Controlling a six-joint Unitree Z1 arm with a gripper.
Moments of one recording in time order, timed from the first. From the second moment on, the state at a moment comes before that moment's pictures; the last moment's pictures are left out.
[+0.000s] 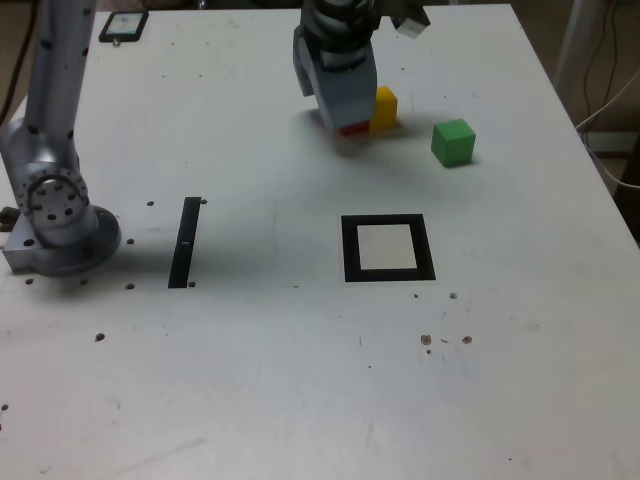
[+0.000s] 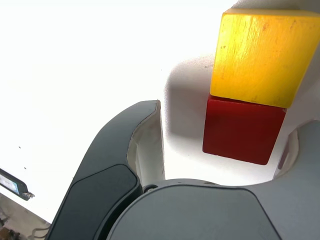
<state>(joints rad) 0.49 2.01 -1.35 0.81 0.38 1.70</state>
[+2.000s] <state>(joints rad) 0.49 2.01 -1.30 0.76 0.34 1.71</state>
